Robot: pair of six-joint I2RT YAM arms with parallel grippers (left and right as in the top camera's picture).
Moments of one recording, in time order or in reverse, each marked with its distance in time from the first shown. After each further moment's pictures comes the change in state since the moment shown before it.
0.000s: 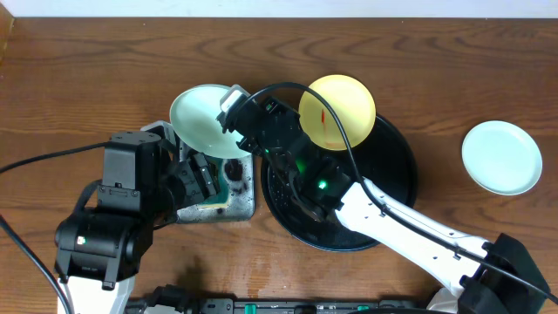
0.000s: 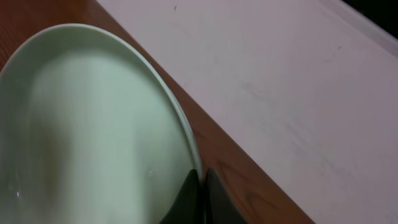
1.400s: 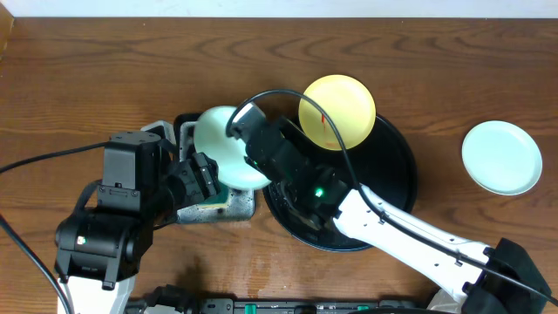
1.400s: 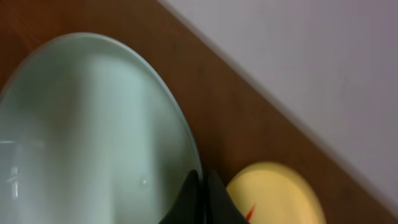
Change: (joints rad) left arm 0.000 0.000 0.000 0.000 0.003 0.000; right arm 0.040 -0.013 0.002 -0.295 0.118 0.230
